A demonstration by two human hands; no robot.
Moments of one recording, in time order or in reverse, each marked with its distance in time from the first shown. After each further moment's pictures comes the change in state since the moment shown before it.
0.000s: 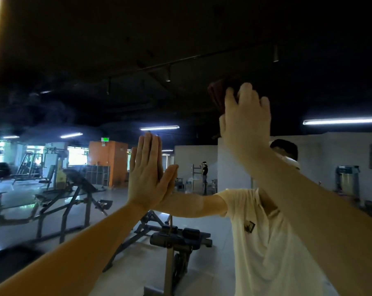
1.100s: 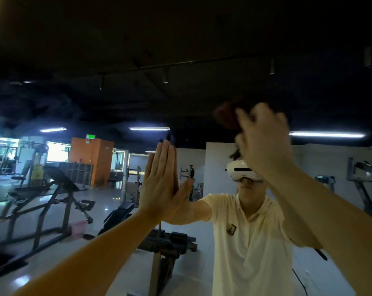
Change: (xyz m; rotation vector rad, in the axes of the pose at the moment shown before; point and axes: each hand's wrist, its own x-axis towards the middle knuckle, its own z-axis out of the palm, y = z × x) left_hand -0.011 -0.018 0.005 -0.031 0.019 0.103; right_hand -0.013 -0.016 -0.007 0.079 -0.058 -0.149
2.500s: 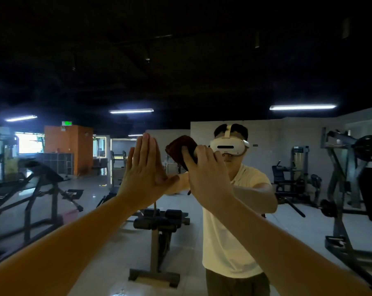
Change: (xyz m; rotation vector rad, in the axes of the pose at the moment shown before) left_hand -0.041 -0.071 -0.034 0.078 -0.393 -0.043; right_hand -0.096 -0.156 0.042 0.011 -0.221 -0.095
